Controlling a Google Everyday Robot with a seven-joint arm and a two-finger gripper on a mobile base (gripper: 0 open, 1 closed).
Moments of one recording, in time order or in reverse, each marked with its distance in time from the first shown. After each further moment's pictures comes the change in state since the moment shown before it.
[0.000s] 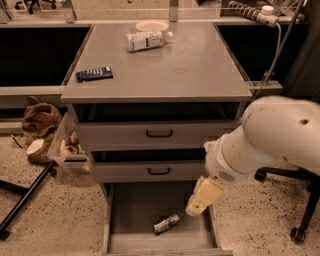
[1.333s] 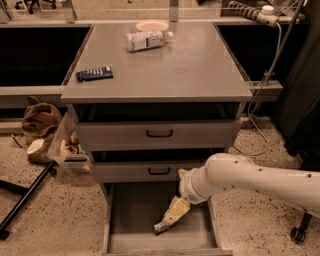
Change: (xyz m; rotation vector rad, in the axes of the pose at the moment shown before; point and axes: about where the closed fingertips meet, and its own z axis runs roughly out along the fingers) arm 0.020 -0.011 0.215 -0.080 -0.154 0.017
